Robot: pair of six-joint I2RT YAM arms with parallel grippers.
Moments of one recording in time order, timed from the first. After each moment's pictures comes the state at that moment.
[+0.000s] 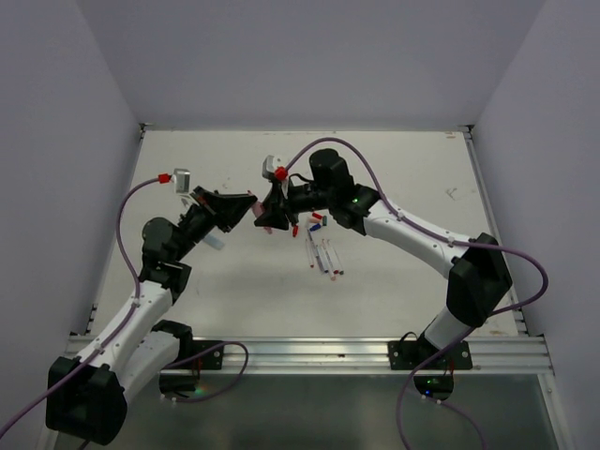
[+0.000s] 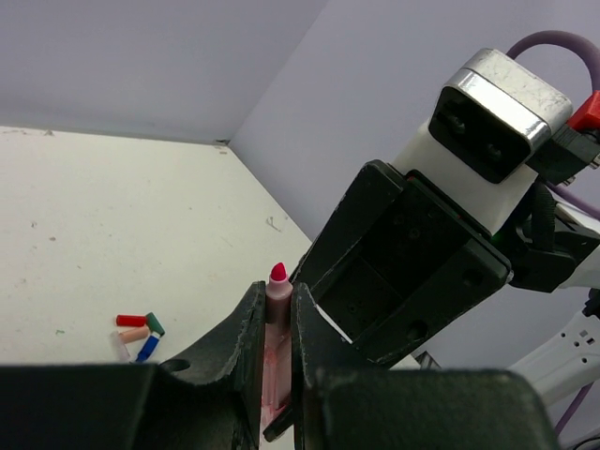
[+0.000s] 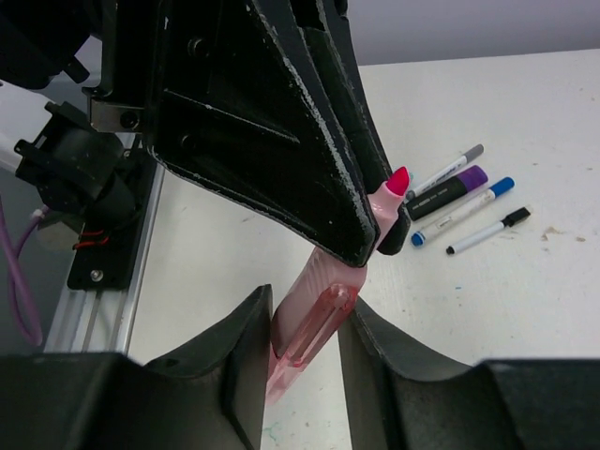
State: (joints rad) left arm -0.24 0.86 0.46 0.66 0.52 -0.81; right arm 0.78 1.64 1.34 -0.03 -0.75 -0.18
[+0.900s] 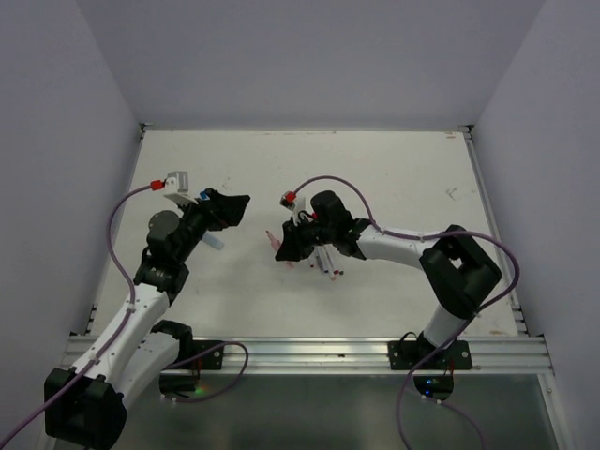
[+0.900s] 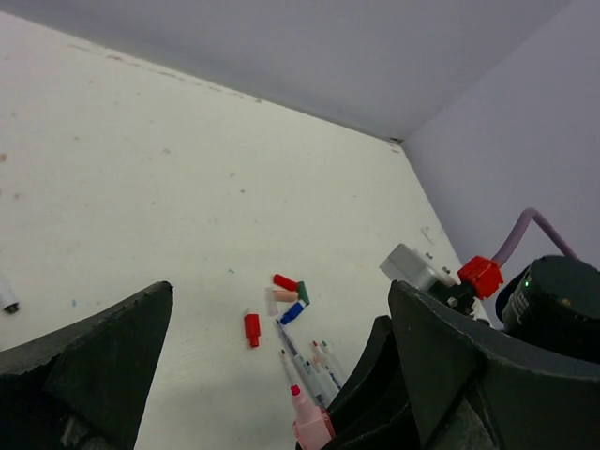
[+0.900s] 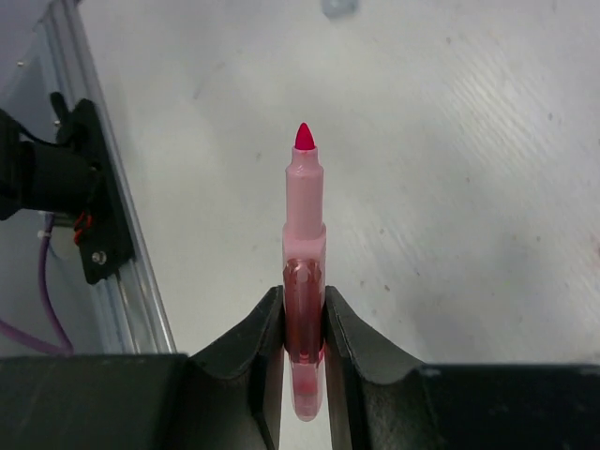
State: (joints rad) left arm -0.24 0.82 0.48 0.31 0.20 -0.64; right arm 0.77 1.68 0.98 0.13 -0.59 0.25
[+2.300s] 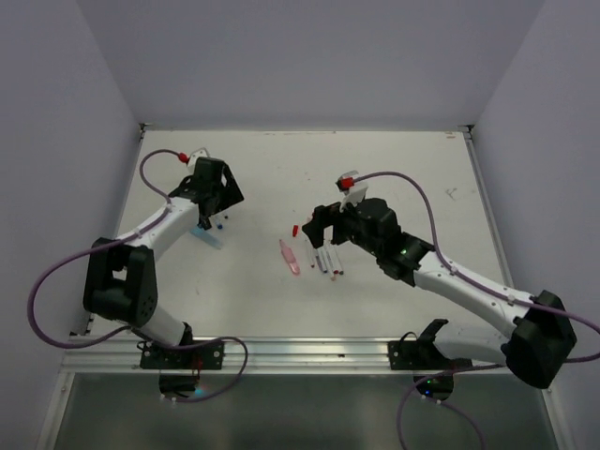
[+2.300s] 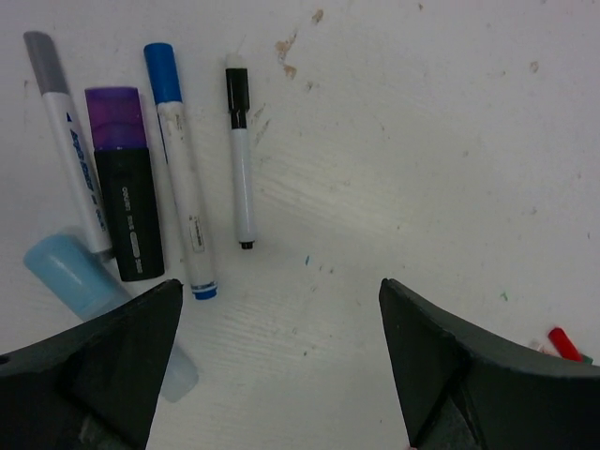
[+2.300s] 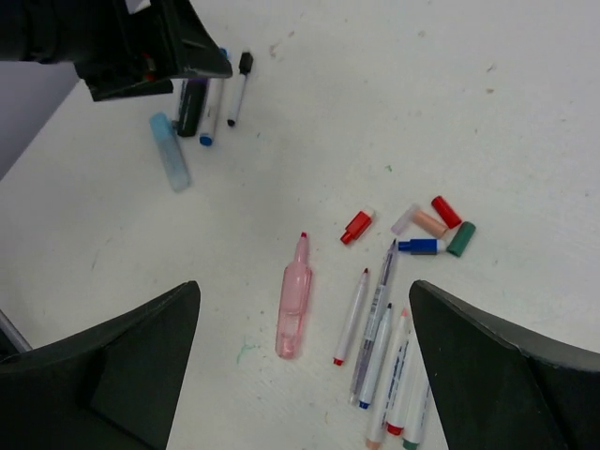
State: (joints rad) left arm -0.24 1.53 1.01 -0.32 -0.25 -0.62; right arm 0.77 1.20 0.81 0.02 0.05 0.35
